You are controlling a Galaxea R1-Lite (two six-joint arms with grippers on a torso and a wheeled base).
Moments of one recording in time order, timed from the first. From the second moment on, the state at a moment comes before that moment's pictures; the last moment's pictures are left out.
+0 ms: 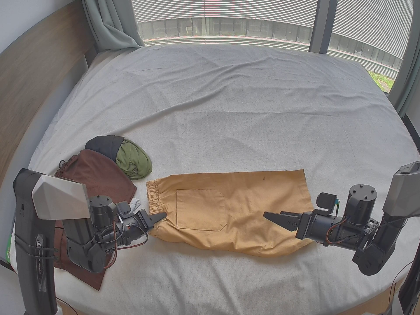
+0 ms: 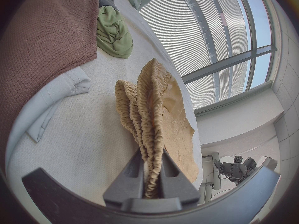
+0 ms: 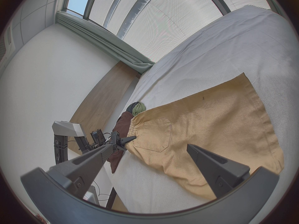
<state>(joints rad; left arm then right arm) -0.21 2.44 -0.54 -1.55 -0.48 -0.79 0.41 2.07 -0.29 -1.54 0.44 0.55</state>
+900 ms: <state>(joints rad) -0.18 2.39 -0.51 -1.55 -0.47 -0.74 0.41 2.07 -0.29 -1.54 0.44 0.55</state>
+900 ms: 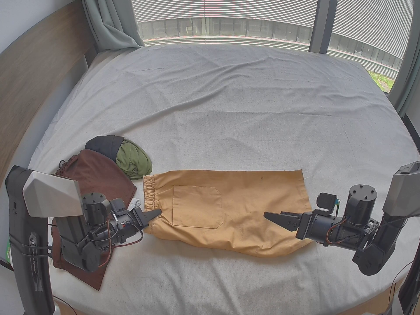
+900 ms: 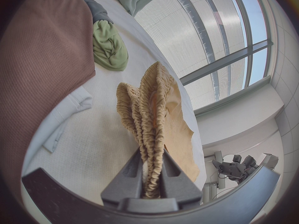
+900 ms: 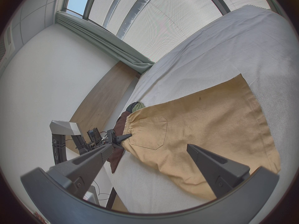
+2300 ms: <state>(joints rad) -0.02 2.26 -0.40 -1.55 -0.66 -0.67 0.41 2.07 -0.29 -1.54 0.44 0.55</state>
